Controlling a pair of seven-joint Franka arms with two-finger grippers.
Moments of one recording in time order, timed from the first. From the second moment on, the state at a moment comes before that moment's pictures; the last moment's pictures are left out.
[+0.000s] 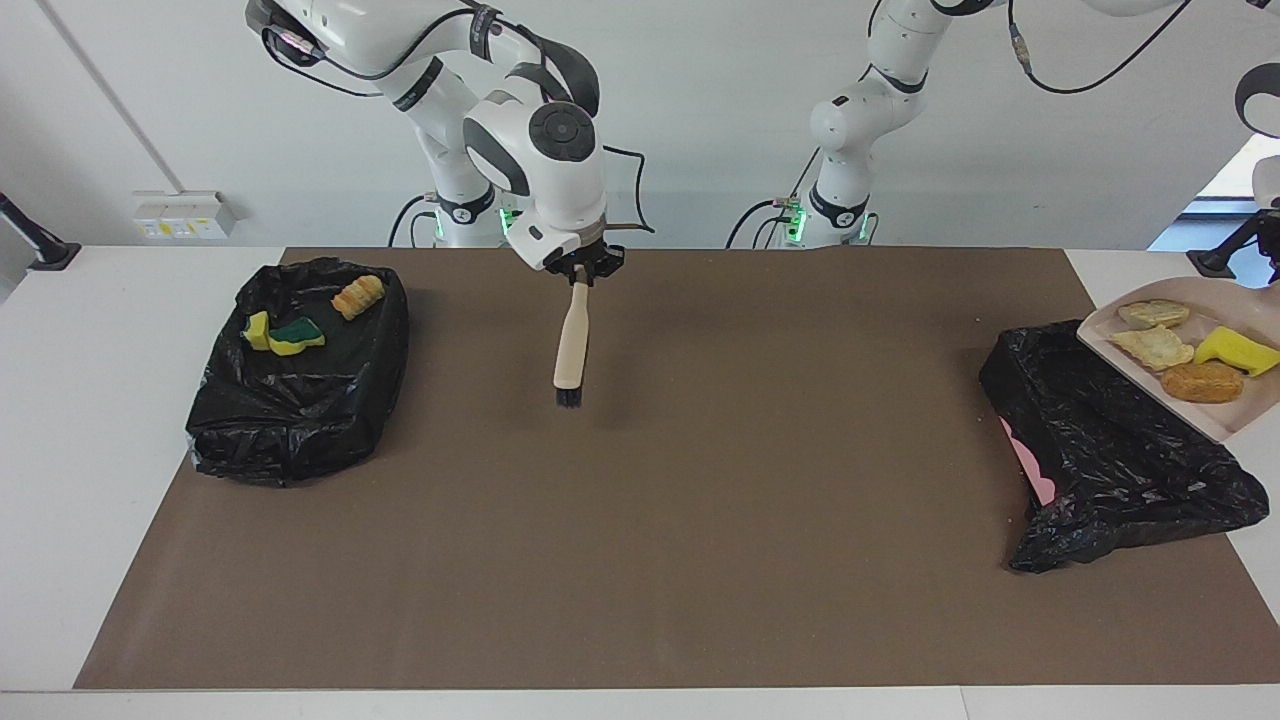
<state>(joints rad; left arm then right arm) 0.43 0.18 -0.03 -1.59 0.63 1.95 1.64 -0.95 0.41 1.63 -2.00 -0.23 1.75 0.88</state>
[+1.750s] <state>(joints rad) 0.21 0.11 -0.04 -1.59 0.40 1.77 1.31 -0.63 0.16 1.24 -2.01 -0.04 1.90 0.75</state>
